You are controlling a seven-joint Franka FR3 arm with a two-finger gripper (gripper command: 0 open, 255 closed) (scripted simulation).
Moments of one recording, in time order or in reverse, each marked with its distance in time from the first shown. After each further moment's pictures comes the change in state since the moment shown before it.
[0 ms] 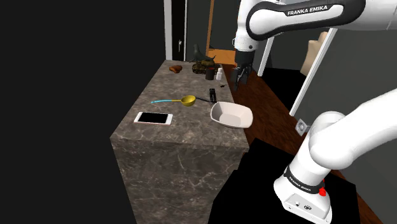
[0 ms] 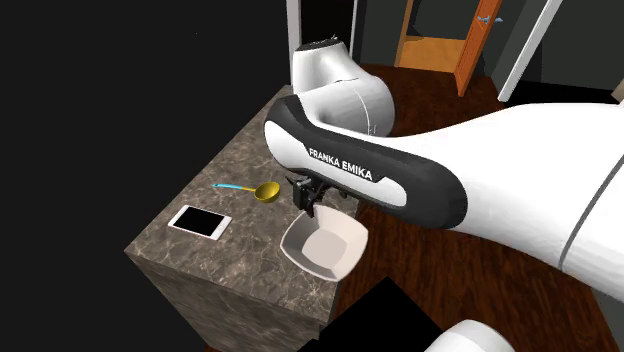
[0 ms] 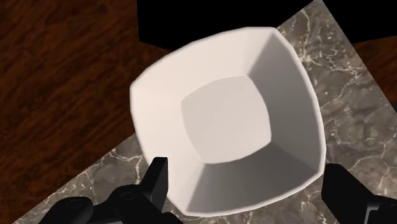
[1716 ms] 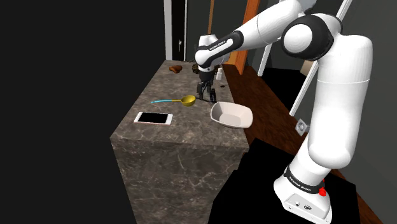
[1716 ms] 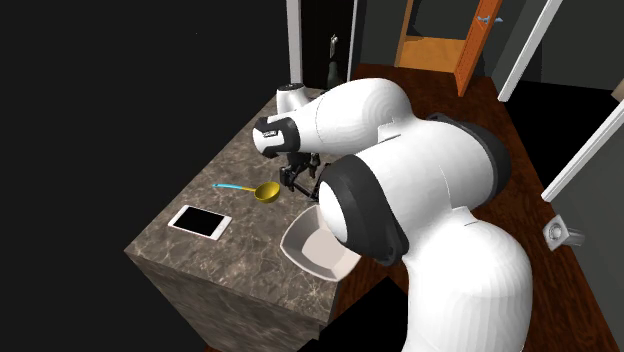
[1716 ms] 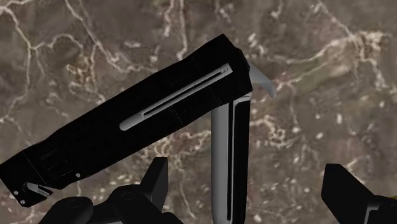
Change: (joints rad) arm -0.035 0.858 -0.096 0.511 0.118 0.370 -0.298
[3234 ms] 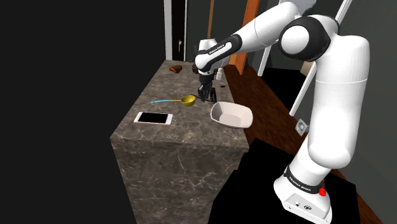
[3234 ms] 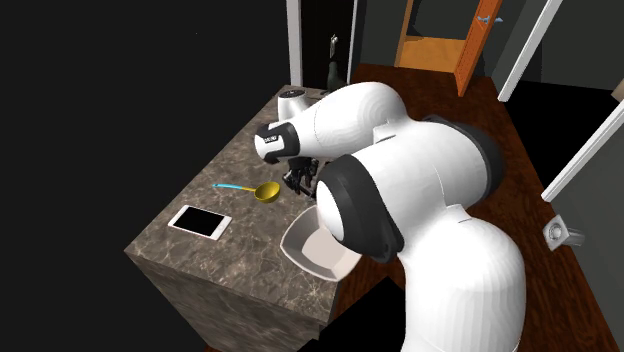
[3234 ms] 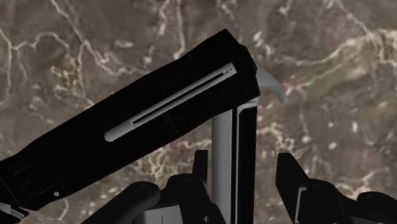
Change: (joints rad) arm -0.003 0.020 0.001 -0.022 0.004 0.042 -0.004
